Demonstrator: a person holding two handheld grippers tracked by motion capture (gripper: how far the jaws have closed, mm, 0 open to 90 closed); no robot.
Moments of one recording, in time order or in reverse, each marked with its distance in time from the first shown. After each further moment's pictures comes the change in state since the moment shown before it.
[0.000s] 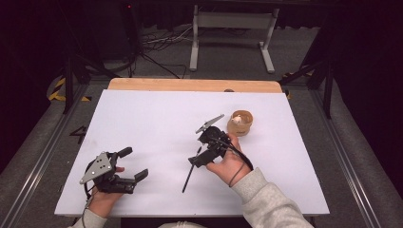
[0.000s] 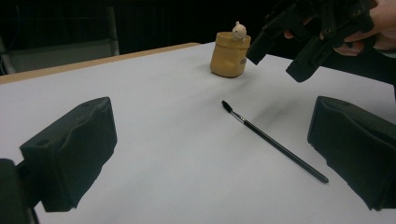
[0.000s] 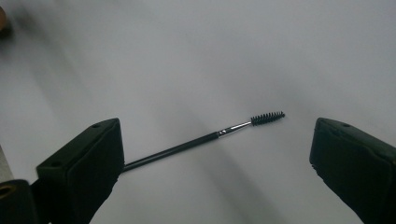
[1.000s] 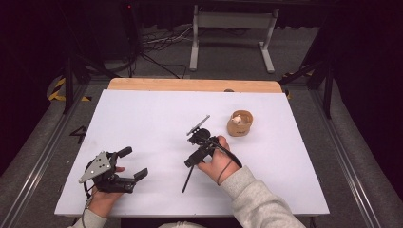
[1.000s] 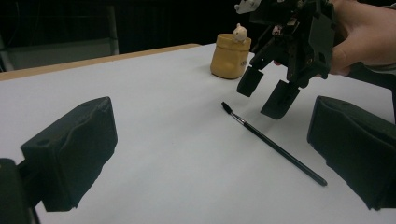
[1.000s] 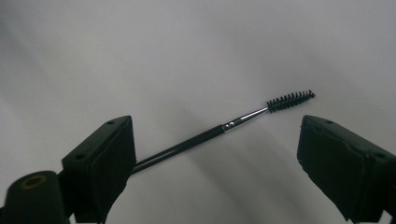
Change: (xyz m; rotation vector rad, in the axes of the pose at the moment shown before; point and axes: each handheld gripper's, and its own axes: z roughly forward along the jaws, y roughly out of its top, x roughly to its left) left arm 0.001 0.000 0.000 -0.005 -0.001 -0.021; right arm 0.000 0.011 0.041 0.192 -0.017 0.105
